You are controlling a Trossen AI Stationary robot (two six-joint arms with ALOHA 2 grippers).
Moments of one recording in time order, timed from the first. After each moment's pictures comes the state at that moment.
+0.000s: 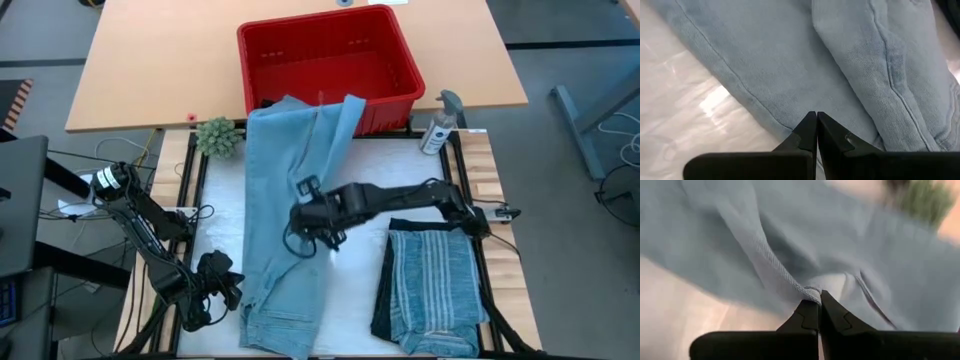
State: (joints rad) left arm -1.01 1.40 0.74 -0.66 -0.70 -1.85; right arm 0.17 2.16 2.36 -1.33 0.45 -0.49
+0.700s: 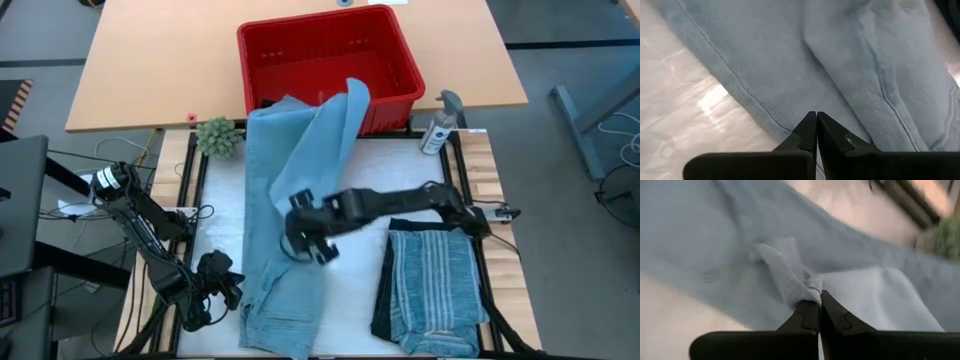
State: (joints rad) left arm -1.01 1.40 0.74 -0.66 -0.70 -1.87; right arm 0.19 2.16 2.36 -1.21 0.28 -0.44
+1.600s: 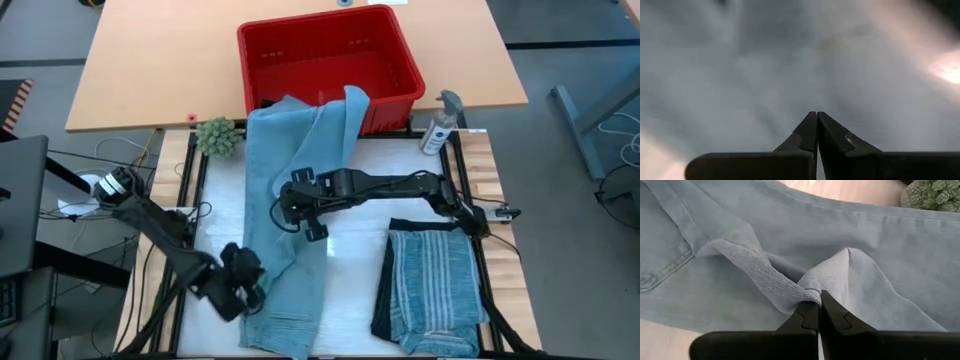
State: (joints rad) left arm -0.77 1.47 0.91 -0.61 -0.63 -1.33; right arm 0.07 2.19 2.35 -1.18 0.26 -0.32
